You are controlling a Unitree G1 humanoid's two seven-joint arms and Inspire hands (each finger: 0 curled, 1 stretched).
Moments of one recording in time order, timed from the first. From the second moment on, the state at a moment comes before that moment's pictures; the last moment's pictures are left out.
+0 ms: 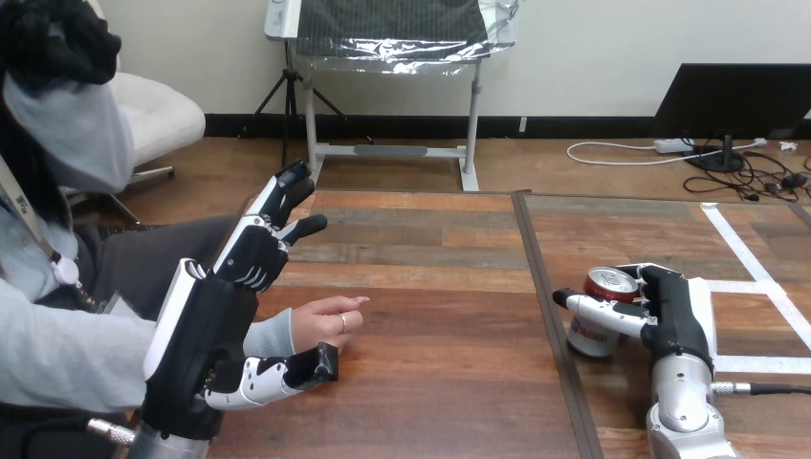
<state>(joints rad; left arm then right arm) -0.04 0.19 0.02 0.58 -0.32 -1.17 -0.54 -0.59 -0.23 -0.12 1.34 -0.15 -0.41 -0.31</state>
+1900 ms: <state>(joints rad) -0.08 0.24 0.11 0.60 0.05 -1.11 -0.28 -0.59 -0.23 -0.12 1.34 -0.16 -0.51 -0.31</state>
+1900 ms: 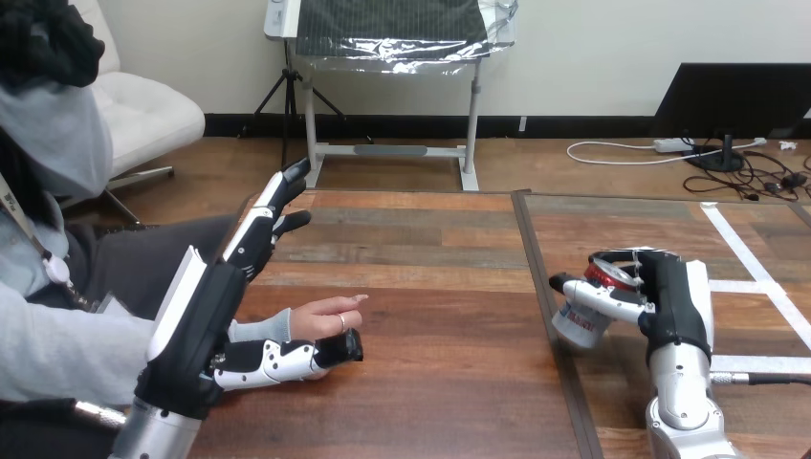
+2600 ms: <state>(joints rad) -0.08 0.27 0.12 0.60 0.10 -1.08 -0.20 -0.61 -0.23 -0.09 1.33 -0.19 -0.54 -0.33</state>
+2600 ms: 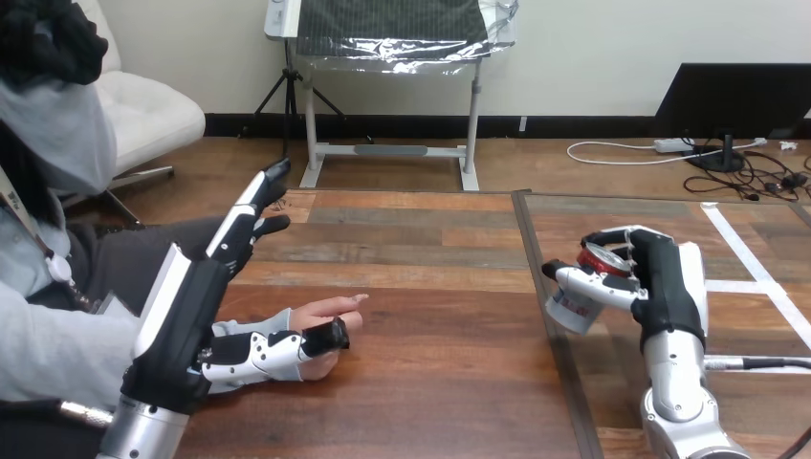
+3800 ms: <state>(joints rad) -0.08 0.27 0.11 0.60 0.15 -1.06 -0.16 -0.62 -0.23 -0.06 1.33 -0.23 -0.55 -0.35</state>
